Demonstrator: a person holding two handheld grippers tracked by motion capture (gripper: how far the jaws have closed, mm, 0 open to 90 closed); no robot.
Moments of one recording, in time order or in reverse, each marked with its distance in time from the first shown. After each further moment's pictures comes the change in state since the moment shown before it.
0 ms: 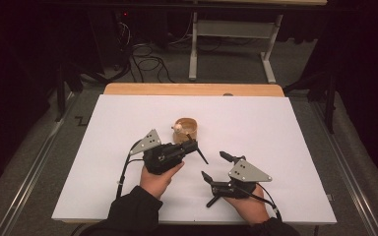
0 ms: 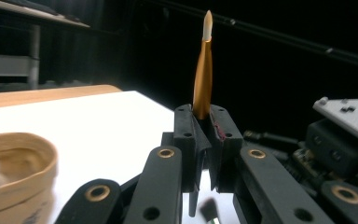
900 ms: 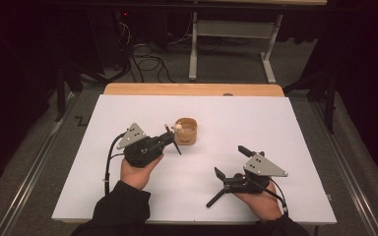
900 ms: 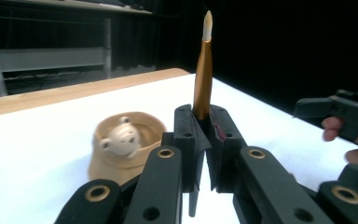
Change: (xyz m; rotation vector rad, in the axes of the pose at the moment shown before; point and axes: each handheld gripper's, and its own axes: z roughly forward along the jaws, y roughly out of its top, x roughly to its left) left arm 0.028 0.012 -0.034 0.089 0.245 0.070; right arm -0.028 0.001 -0.019 0.006 -0.078 0.040
